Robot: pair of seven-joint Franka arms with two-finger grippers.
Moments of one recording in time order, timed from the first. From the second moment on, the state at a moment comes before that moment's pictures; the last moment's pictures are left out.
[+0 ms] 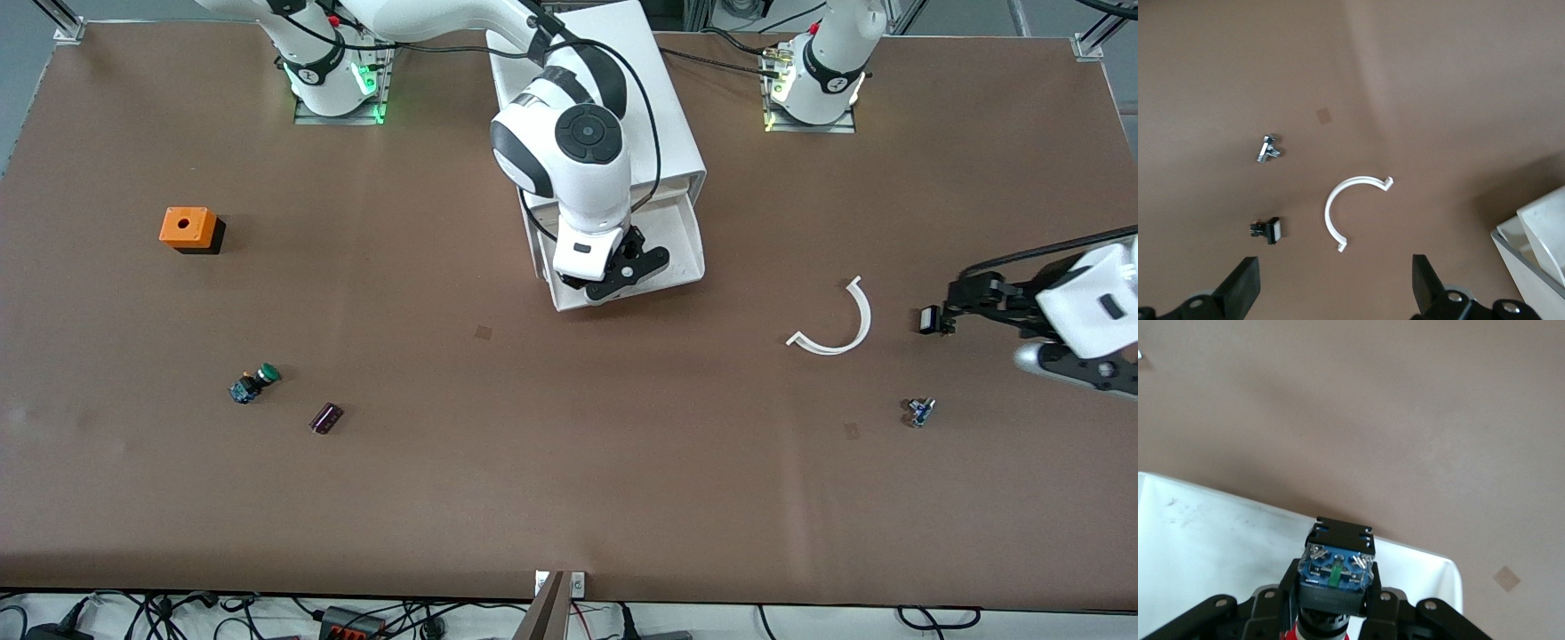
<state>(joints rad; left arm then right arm) 0.02 0.50 -0.04 -0.98 0.00 1.37 0.19 0.83 0.77 0.03 -1.12 -0.02 1.98 0.33</state>
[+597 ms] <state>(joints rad) 0.01 0.52 -0.05 -0.98 0.02 1.38 0.14 0.86 0.81 0.03 -1.12 0.02 1.98 0.37</state>
